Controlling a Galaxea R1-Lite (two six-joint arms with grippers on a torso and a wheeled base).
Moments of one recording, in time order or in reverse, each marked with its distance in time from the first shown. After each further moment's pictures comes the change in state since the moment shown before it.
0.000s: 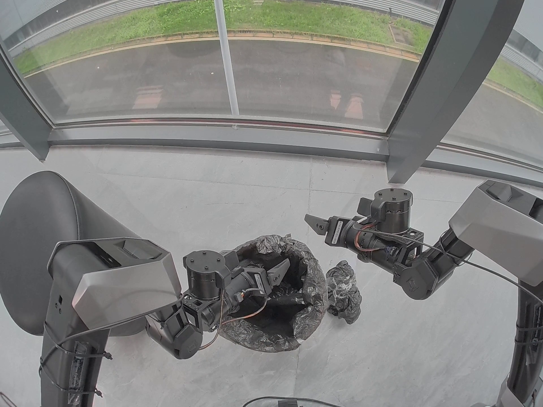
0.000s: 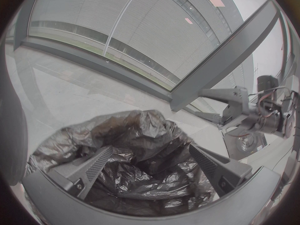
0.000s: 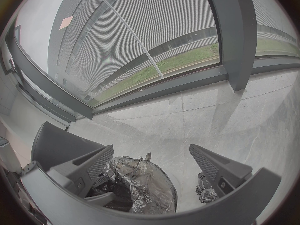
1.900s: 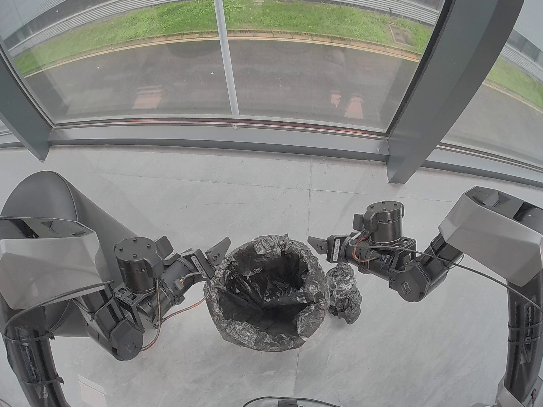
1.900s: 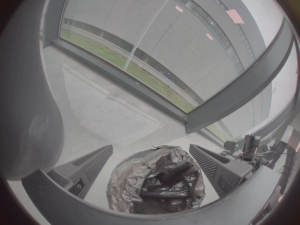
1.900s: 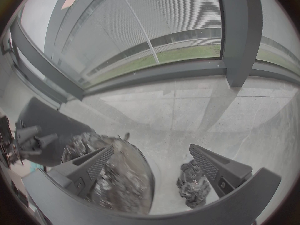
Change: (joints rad) left arm 0.137 -0.279 0.336 -0.090 0.077 -0.130; right arm -0.019 0.067 -0.025 0.093 -0.016 -0.130
